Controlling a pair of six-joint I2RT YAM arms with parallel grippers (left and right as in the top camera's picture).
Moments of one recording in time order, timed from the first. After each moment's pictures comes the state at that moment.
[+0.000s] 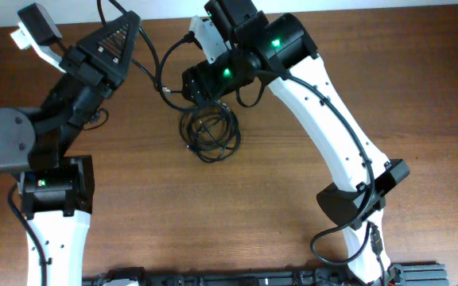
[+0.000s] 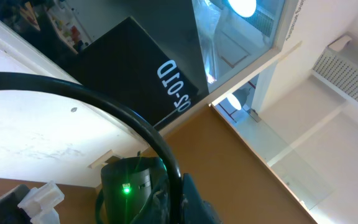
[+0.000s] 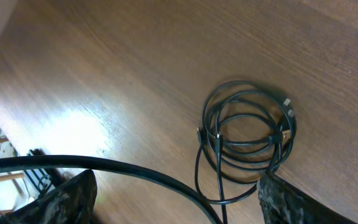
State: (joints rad) left arm 0.03 1.11 1.17 0.40 0.72 -1.29; right arm 0.61 2.15 2.53 -1.41 -0.35 0.11
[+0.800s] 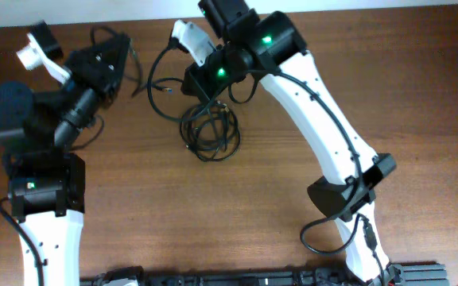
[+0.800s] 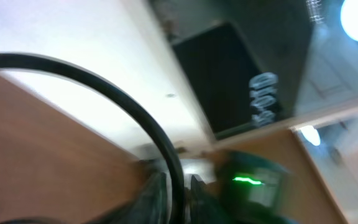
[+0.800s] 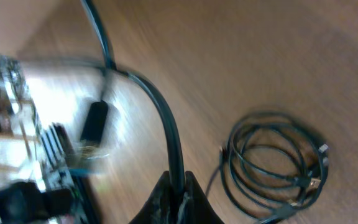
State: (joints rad) left arm 0.11 1.11 1.18 -0.08 0.65 -1.15; right arm 0.61 2.22 2.65 -1.40 -0.52 -0.05
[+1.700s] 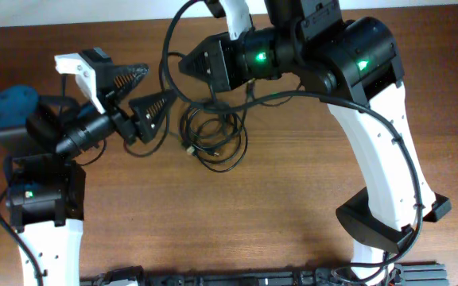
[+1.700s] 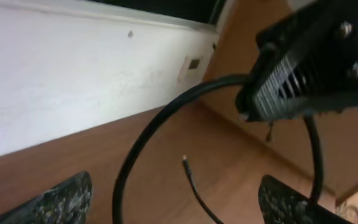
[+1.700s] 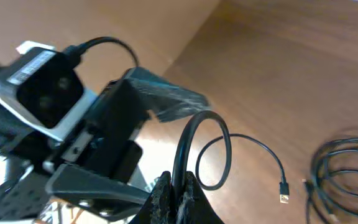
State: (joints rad) left arm 0.11 1.08 1.18 -0.27 1.02 -0.15; right arm 0.59 2.00 2.75 -1.36 -0.68 0.36
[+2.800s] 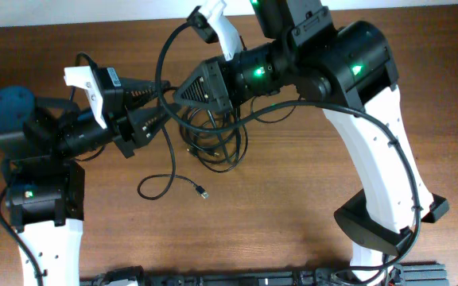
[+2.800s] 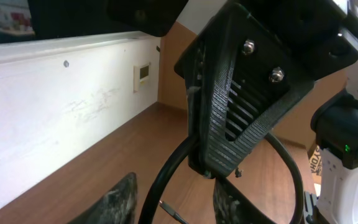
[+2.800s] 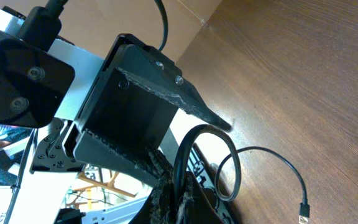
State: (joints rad) left arm 0.11 1.08 1.18 -0.18 1.27 0.01; right arm 0.63 2.00 2.75 -1.47 -0.81 0.36
